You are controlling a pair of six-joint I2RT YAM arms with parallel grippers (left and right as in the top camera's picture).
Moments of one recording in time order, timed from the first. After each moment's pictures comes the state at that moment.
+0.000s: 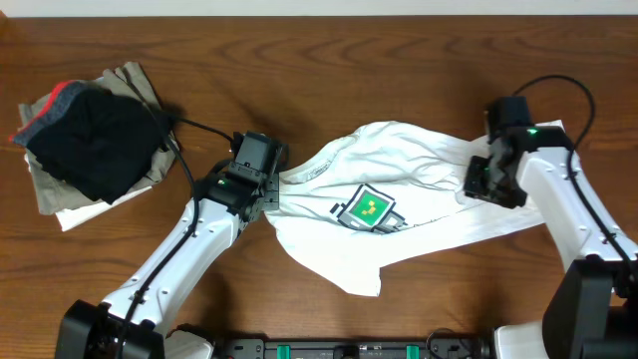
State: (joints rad) left arm -0.39 1.42 0.88 -0.63 -0.23 -0.36; right arm 0.01 1.61 1.12 -1.00 0.11 0.39
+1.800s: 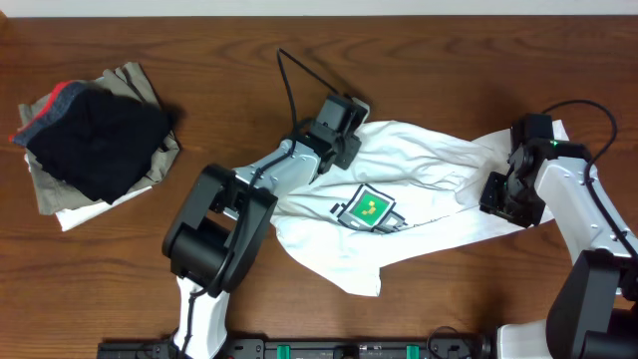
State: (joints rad) left arm -0.54 2.08 1.28 -0.14 -0.05 0.04; right arm -0.10 1.61 1.02 -0.99 0.07 0.36
